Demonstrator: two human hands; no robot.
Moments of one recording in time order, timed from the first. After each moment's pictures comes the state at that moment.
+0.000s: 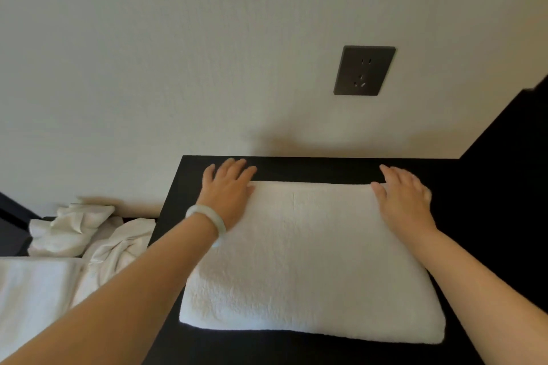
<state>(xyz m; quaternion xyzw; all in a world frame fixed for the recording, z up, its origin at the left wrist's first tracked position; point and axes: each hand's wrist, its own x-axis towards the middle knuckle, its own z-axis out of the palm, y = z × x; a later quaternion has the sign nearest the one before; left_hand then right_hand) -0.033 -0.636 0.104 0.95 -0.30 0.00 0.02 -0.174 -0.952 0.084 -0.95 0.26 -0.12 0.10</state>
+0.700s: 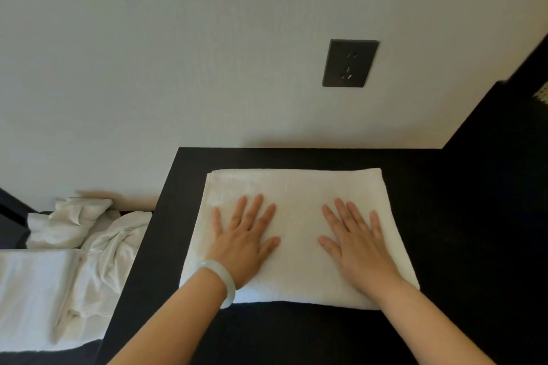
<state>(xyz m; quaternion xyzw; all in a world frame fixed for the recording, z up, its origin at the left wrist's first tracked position) -0.147 -0.630 0.077 0.94 -0.32 -0.11 0.02 -0.249 -0.865 0.061 -0.99 0.14 0.06 0.08</state>
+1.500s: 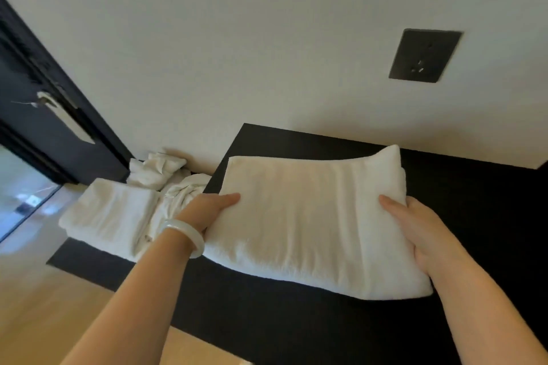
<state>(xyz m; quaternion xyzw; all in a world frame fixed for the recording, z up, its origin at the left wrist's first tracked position) -0.169 -0.537 0.144 0.76 0.23 -0.23 0.56 -0.220 -0.884 0.114 -0.71 0.36 0.10 0.59</state>
